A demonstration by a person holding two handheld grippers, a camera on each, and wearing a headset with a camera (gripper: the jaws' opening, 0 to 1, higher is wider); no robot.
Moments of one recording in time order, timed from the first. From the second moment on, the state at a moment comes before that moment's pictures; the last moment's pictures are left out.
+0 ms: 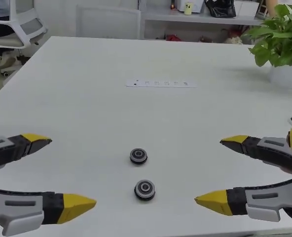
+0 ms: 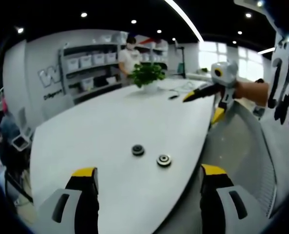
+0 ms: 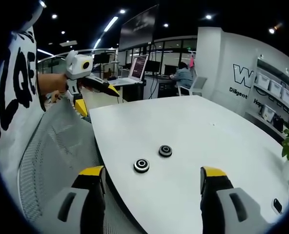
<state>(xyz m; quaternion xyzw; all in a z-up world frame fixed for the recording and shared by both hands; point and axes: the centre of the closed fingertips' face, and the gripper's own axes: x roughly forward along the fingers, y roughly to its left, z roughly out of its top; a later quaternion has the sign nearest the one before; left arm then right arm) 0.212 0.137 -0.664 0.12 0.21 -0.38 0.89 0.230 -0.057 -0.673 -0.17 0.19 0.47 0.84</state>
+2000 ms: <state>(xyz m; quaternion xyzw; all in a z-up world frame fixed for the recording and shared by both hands) 0.260 0.099 -0.696 0.18 0.23 -0.44 0.85 0.279 -0.023 -0.711 -0.21 0.19 0.55 0.78</state>
